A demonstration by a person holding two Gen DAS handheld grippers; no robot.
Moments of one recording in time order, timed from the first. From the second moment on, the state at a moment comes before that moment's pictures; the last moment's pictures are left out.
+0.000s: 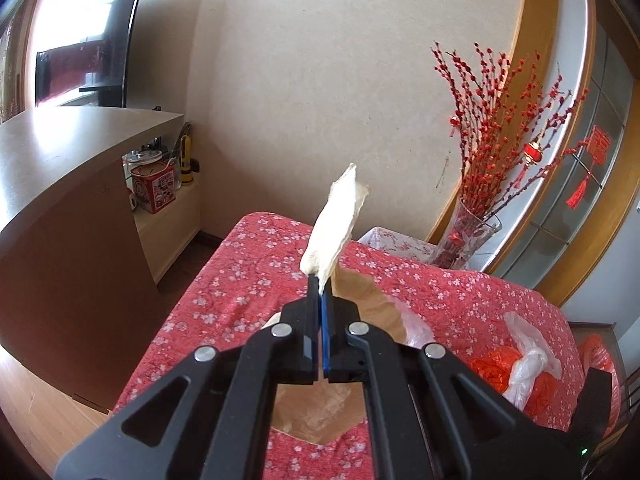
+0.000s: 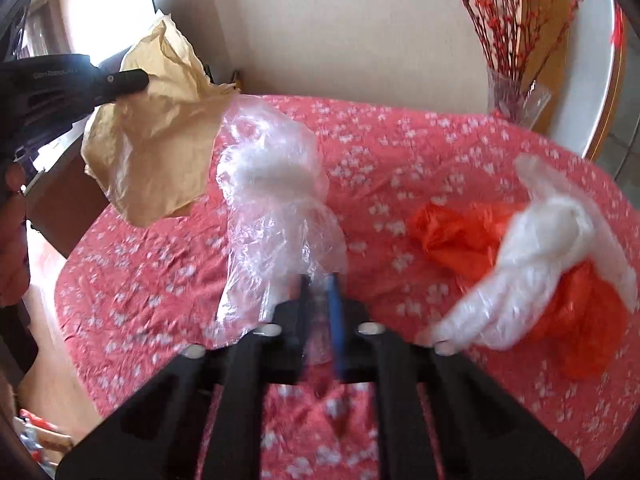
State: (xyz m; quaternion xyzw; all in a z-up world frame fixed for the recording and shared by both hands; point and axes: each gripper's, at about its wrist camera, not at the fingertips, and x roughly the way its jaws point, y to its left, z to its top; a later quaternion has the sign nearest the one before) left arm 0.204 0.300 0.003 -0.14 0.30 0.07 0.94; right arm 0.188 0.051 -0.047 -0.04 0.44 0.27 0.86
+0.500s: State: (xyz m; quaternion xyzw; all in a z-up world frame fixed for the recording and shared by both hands) left arm 0.205 0.242 0.013 -0.12 0.30 0.04 0.95; right arm 0.168 -0.037 0.022 0.01 0.35 0.21 0.91
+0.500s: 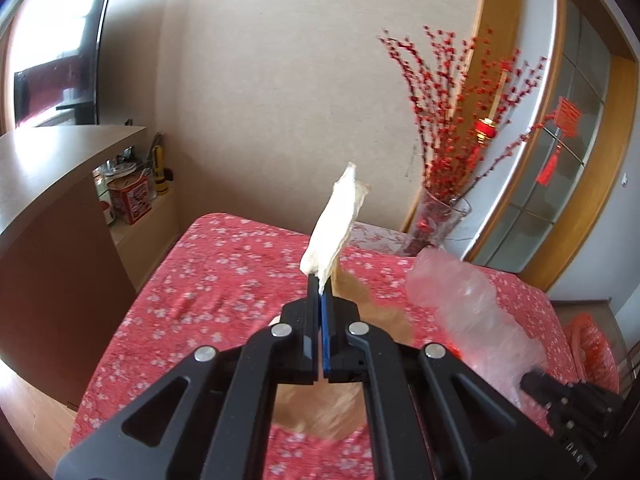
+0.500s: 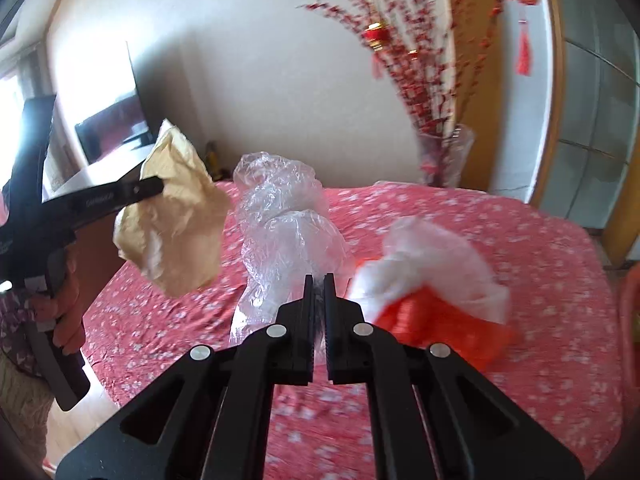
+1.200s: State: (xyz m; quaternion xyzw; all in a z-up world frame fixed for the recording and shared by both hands) left arm 0.201 0.139 0.033 -0.06 0.29 -0.04 0.95; right arm 0.149 -0.159 0.028 0.06 0.34 0.10 0.93
